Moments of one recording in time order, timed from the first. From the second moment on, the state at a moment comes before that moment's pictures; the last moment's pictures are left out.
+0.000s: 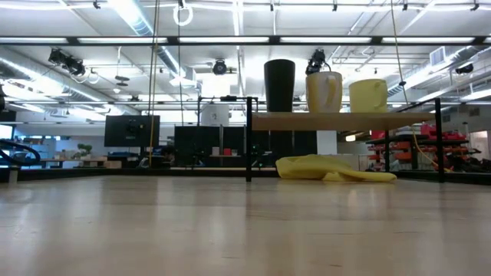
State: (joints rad) left arm 0.21 1.28 1.43 -0.21 0.03 -0.39; right arm -0.21 0.67 1.36 -0.48 -0.28 0.29
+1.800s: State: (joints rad) left arm 0.35 0.01 0.66 -0.40 -0.34 -0.60; right arm -0.21 0.01 0.83 -0.14 -0.10 0.47
